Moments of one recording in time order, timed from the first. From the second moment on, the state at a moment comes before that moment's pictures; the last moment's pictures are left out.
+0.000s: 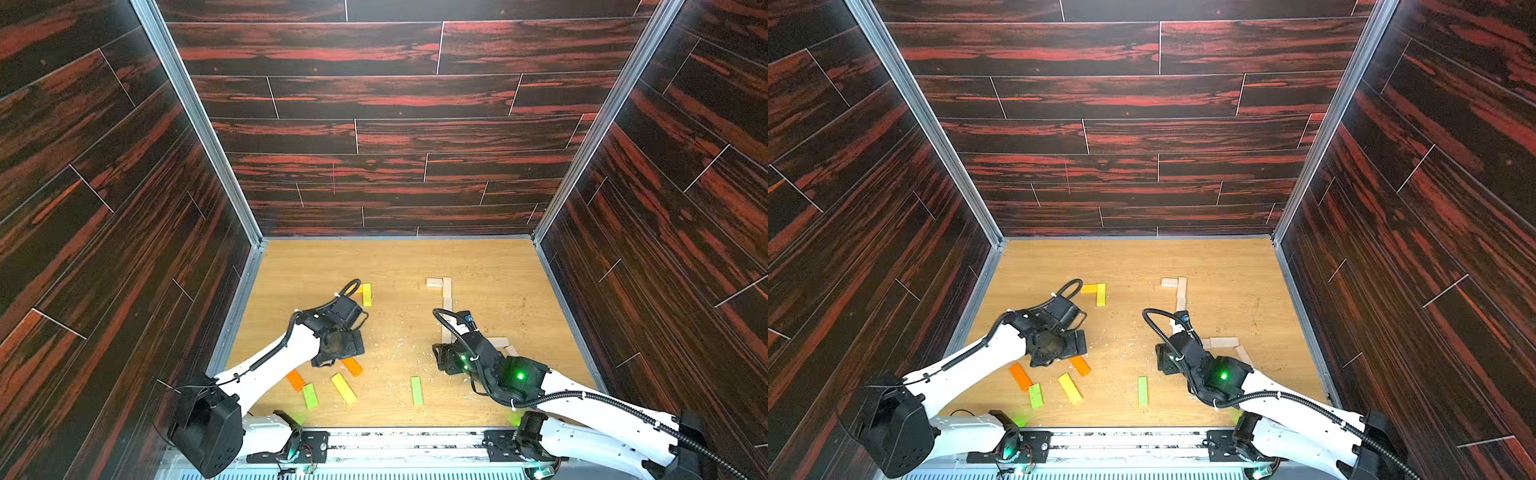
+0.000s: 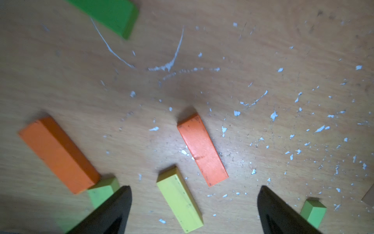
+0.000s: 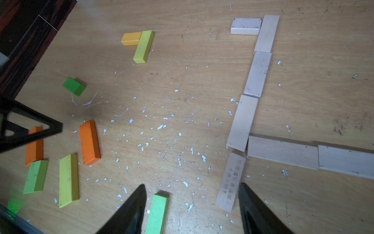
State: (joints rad) left arm -0.58 1.31 0.90 -0.93 -0.08 -0.85; right arm 1.02 0.95 0.62 -0.45 0.36 0.66
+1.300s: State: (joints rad) left arm -0.67 1.54 0.80 -0.68 -0.04 -0.96; right arm 1.37 1.13 0.53 0.00 0.31 0.23
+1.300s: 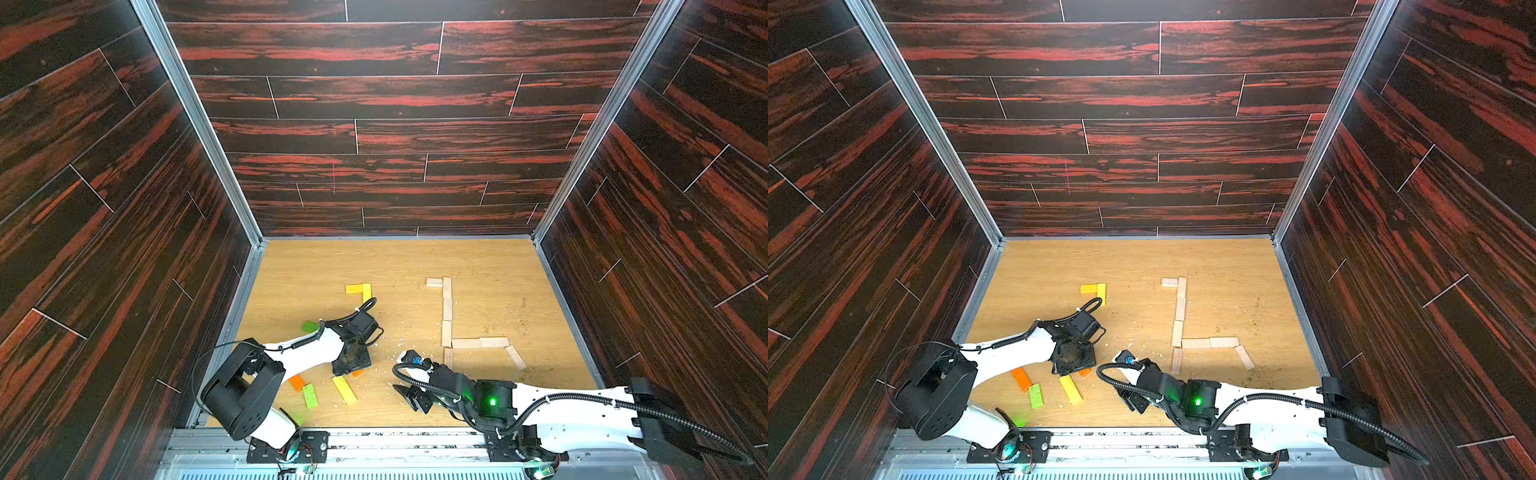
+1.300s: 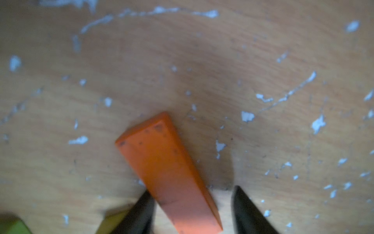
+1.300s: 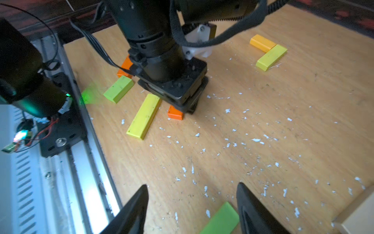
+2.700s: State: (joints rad) left arm -0.65 1.85 1.18 -0.84 -0.04 -0.68; right arm 1.37 1.05 0.53 -0.07 0.42 0.23
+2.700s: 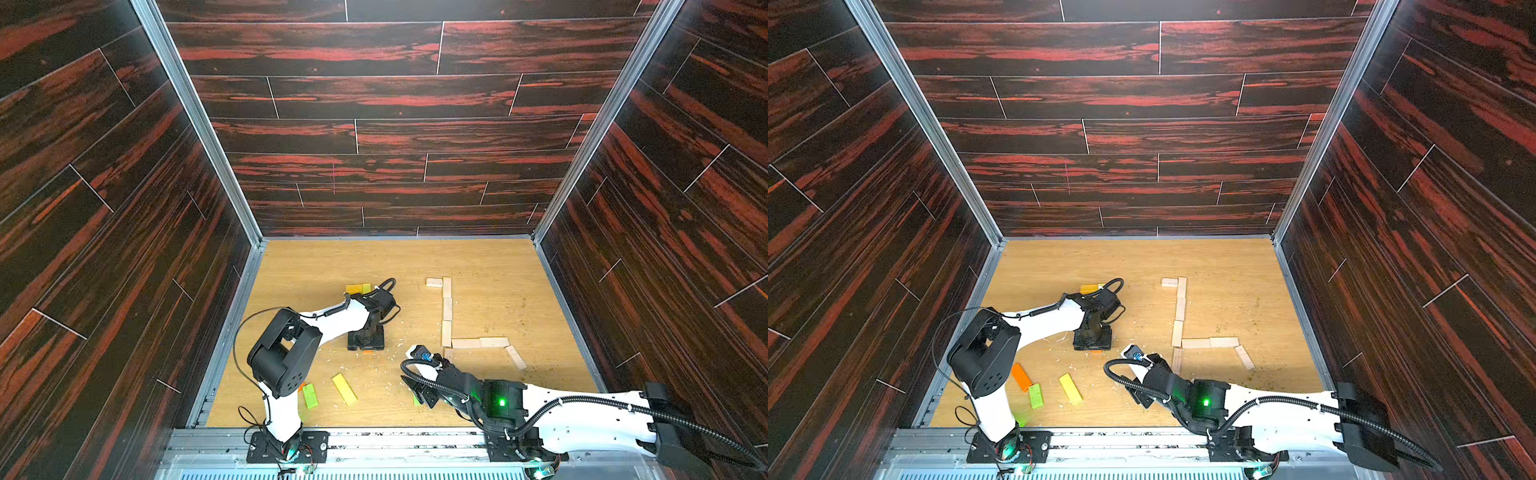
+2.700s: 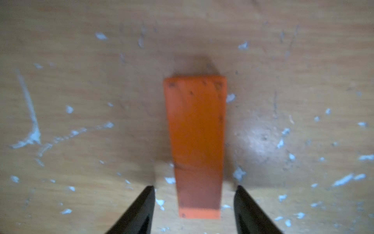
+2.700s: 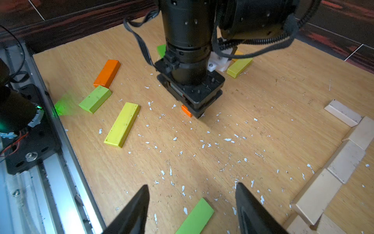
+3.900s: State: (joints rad) left arm -0.60 1.93 1.30 -0.92 -0.05 -0.64; right arm 1.37 1.03 0.54 -0.08 0.43 0.23
